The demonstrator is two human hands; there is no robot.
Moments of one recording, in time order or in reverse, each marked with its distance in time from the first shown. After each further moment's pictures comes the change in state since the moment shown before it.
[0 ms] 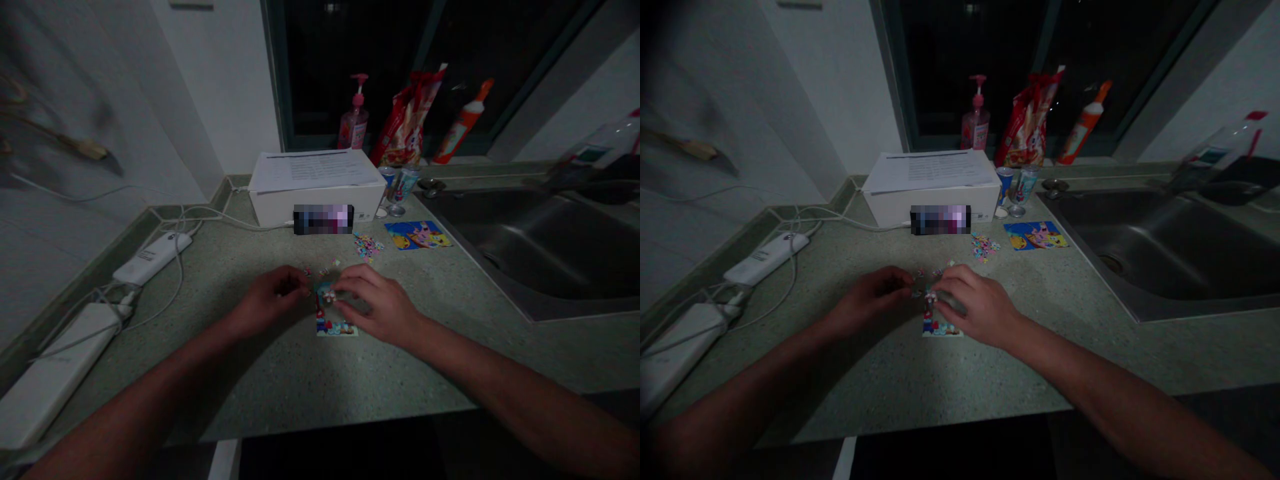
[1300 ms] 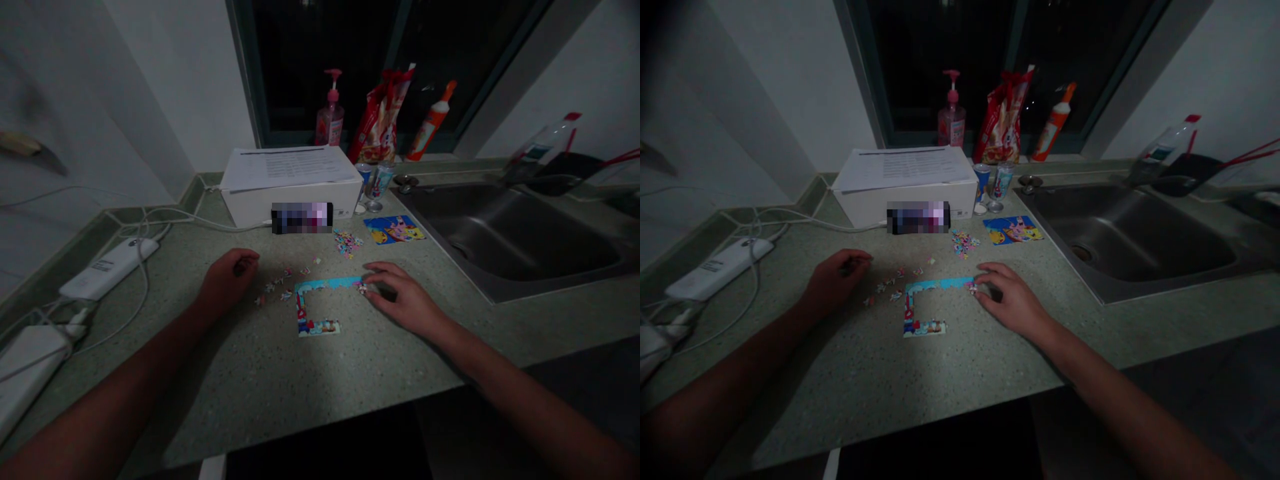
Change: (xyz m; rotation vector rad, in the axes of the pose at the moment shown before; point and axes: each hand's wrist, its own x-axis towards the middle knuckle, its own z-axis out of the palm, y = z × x) left_hand 0.040 -0.064 -0.036 0.374 0.446 0.122; right_hand -0.079 0.062 -0.028 -0.015 0.011 0.377
